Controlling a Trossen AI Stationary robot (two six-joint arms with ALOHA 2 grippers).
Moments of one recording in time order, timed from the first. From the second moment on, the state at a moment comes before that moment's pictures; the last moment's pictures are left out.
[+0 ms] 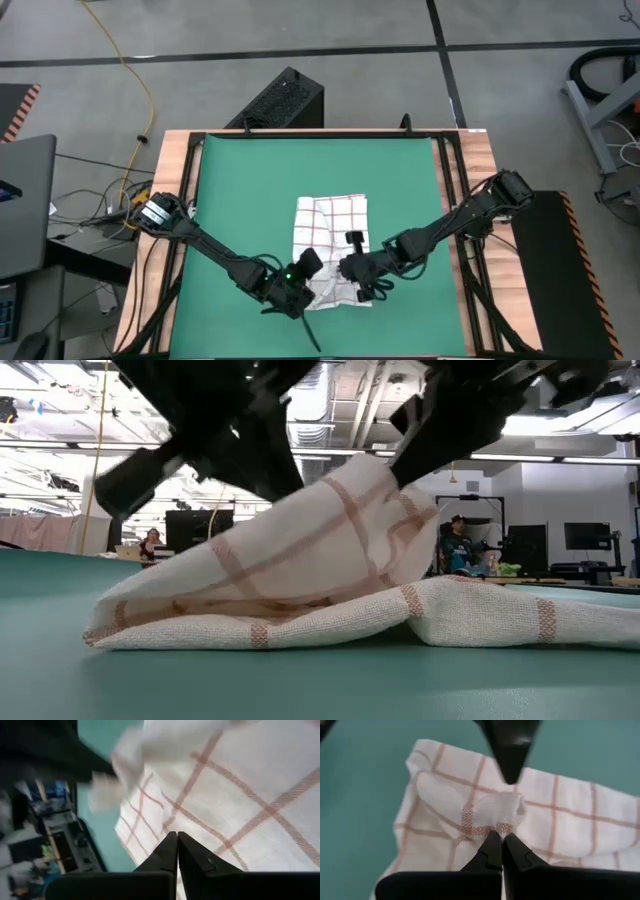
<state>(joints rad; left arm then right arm) -0.53 1.90 1.22 -0.26 -0.76 0.73 0.43 1.64 1.06 -0.23 0.30 0.10</state>
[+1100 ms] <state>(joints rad) -0.50 1.90 1.19 -0.23 -0.52 0.59 0.72 1.64 1.06 -0.56 0.50 0.65</state>
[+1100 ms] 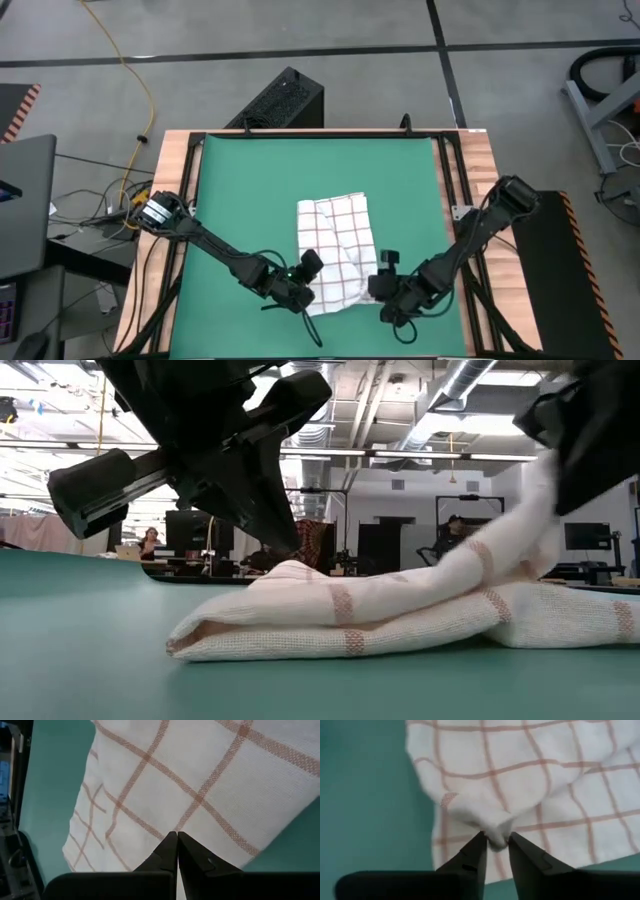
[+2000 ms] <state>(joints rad) -0.47 1.90 1.18 -0.23 -0.48 0.57 0.81 1.64 1.06 -0.62 0.62 0.40</state>
